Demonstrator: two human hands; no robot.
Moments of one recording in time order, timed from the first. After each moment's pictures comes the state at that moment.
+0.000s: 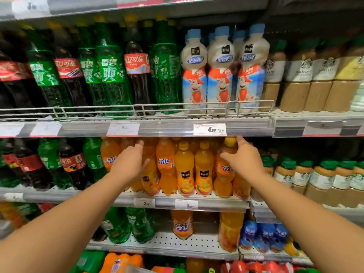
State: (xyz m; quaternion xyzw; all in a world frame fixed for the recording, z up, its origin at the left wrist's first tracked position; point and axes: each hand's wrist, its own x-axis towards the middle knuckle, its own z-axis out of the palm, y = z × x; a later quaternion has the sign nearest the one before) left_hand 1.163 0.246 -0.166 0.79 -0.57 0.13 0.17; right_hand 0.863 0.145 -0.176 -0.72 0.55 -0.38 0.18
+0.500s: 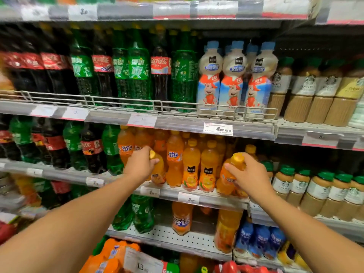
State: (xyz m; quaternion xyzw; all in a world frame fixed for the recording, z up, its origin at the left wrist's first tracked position) left_hand 1.143 0.294 -0.183 0.80 -0.50 0.03 0.31; right_hand 0.840 0.198 -0.193 -0.76 0.47 -0.40 0.20
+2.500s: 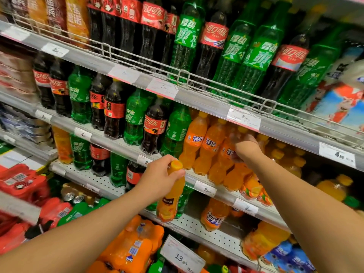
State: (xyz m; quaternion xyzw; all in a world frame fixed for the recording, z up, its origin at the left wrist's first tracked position) left_hand 1.289 0.406 -0.236 0.69 -0.49 -0.20 0.49; right_hand 1.137 0.180 -0.161 -0.60 0.65 -0.28 0.37
